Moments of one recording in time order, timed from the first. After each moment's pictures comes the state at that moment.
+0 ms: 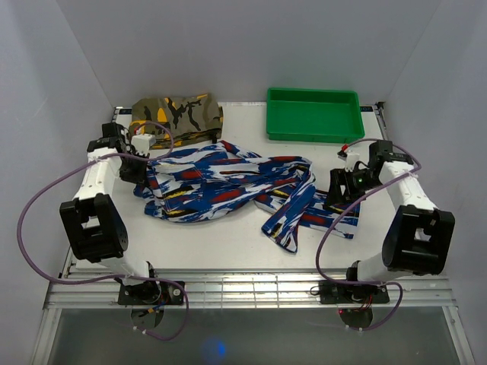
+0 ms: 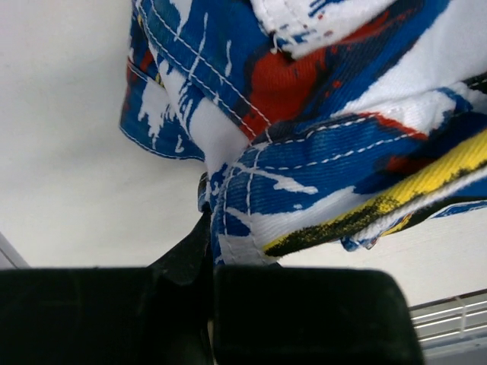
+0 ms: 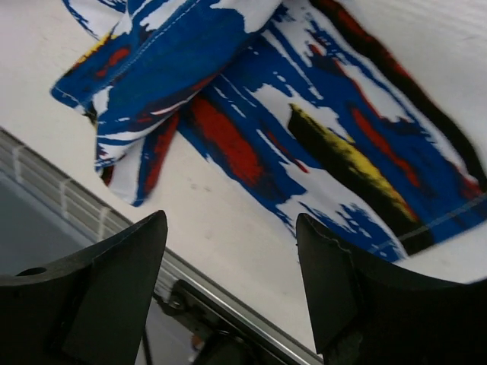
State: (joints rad) left arm 0.20 1.58 1.30 -0.91 0.23 0.48; right arm -0.13 1.44 1.09 -1.01 -0.56 -0.43
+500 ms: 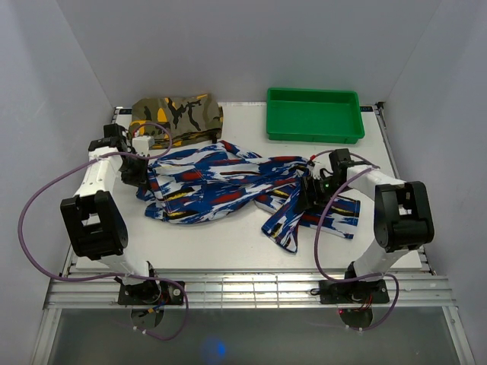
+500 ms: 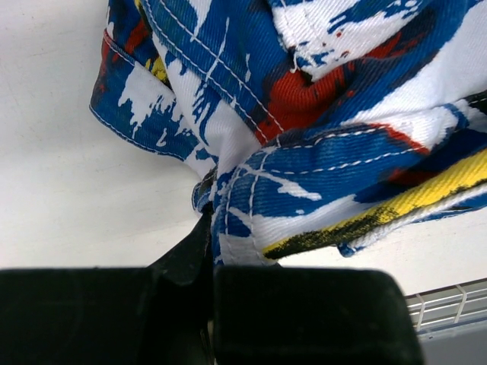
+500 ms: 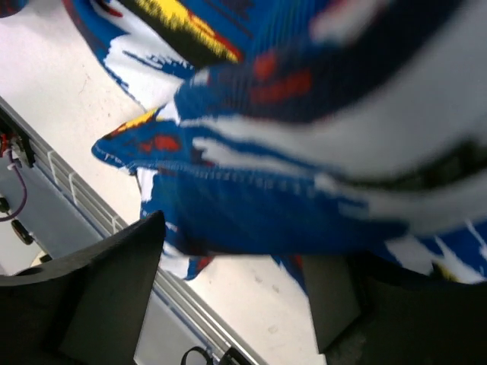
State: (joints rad) left arm 0.20 1.63 1.31 -0.94 0.23 0.36; right arm 0.12 1.63 0.93 -0.66 -0.70 -0.08
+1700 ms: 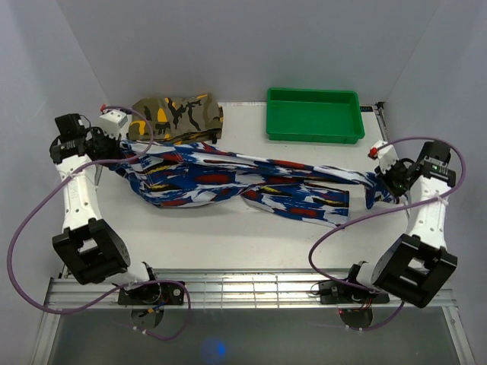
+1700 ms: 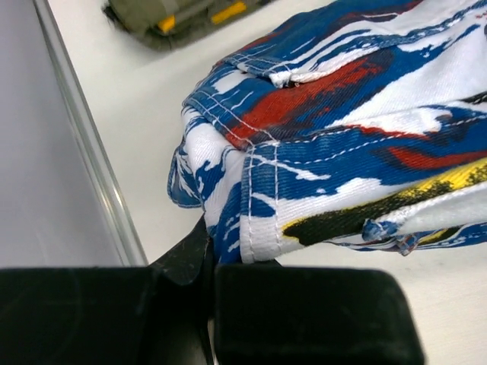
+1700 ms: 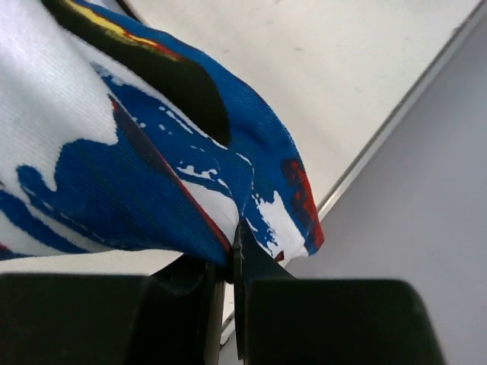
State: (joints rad) left arm 0.38 1.46 1.44 -0.82 0.39 0.64; right arm -0.43 1.30 1.15 -0.87 -0.45 -1.11
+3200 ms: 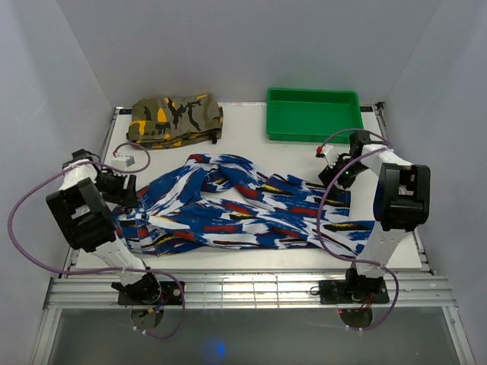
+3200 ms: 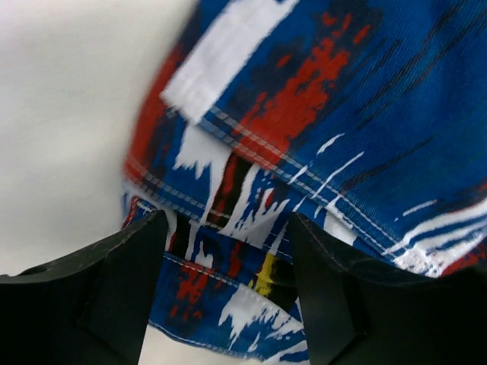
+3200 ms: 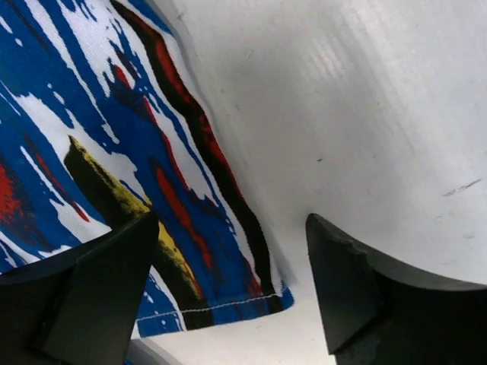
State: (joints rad) left arm 0.53 1.76 1.23 -0.92 0.45 0.78; right arm -0.05 1.87 1.25 -0.78 -0.41 -0.92
